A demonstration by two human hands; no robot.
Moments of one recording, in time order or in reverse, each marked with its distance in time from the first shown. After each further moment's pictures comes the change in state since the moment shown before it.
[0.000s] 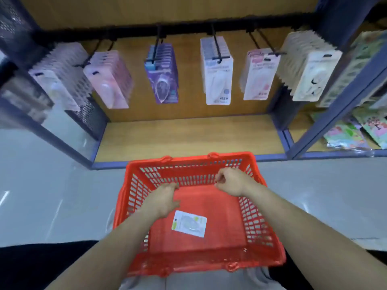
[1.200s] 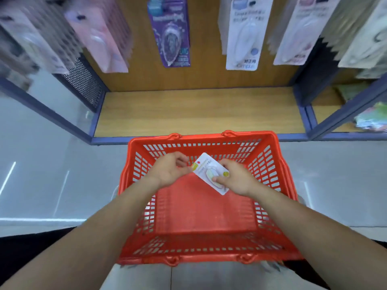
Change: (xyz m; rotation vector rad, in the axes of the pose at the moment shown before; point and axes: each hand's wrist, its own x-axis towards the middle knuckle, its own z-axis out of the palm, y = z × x) left_hand 0.029 -0.013 -0.010 -0.468 0.080 -0.005; right_hand 0.029 0.007 0.075 0.354 0.049 -0.042
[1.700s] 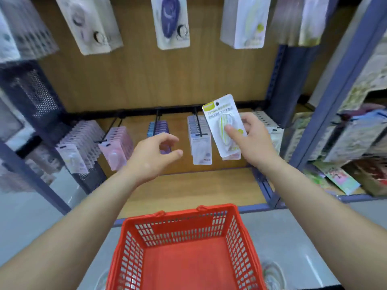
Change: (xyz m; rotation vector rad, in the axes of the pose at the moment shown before) left_hand -0.104 0.252 -0.157 0.119 0.454 0.507; right_hand -0.127 -0.188 -0.266 0.411 0.780 -0.469
